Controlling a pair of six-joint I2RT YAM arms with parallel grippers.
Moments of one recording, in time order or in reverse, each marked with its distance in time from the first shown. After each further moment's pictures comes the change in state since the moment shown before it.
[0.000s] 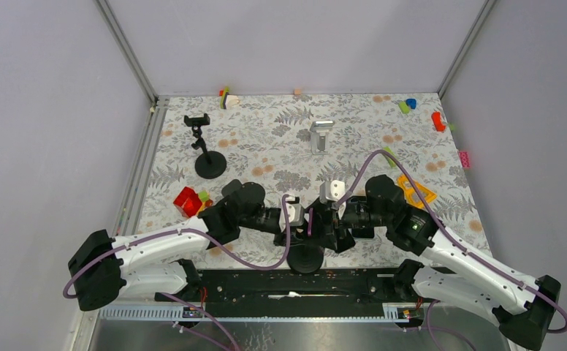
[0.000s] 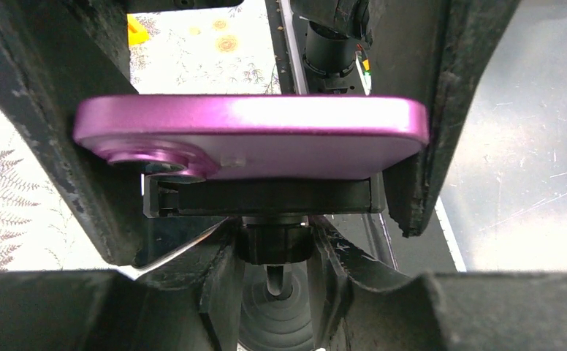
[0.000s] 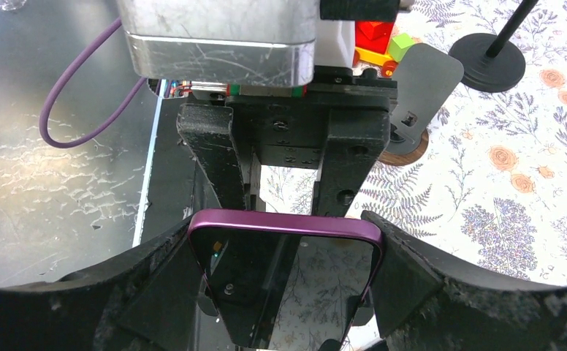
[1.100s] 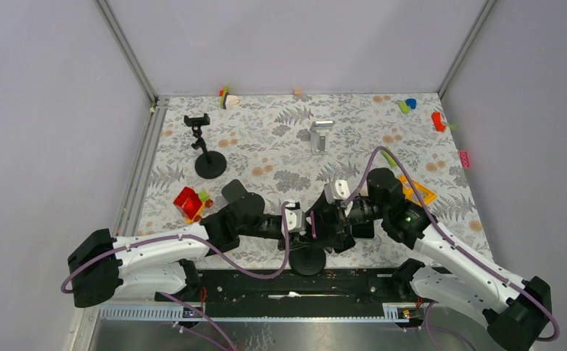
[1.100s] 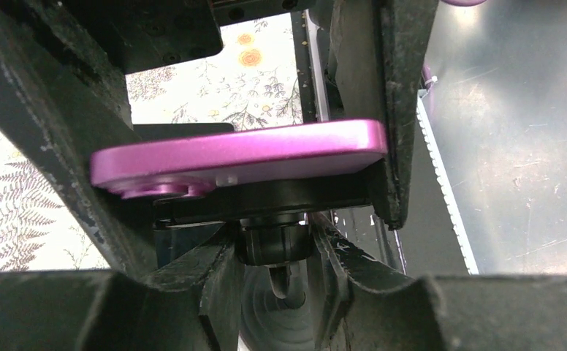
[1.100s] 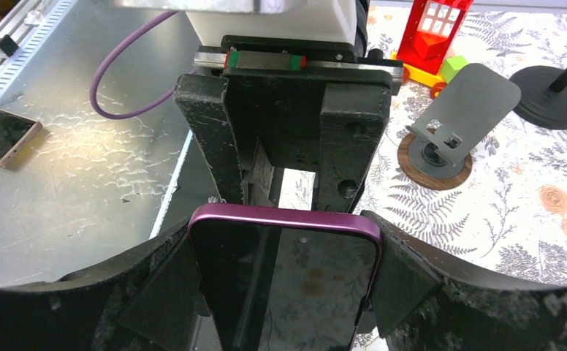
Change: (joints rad) left arm -0.098 -0.015 -0.062 0.132 -0.153 -0.034; right arm -0.167 0.054 -0.080 0.110 -0.342 -0.076
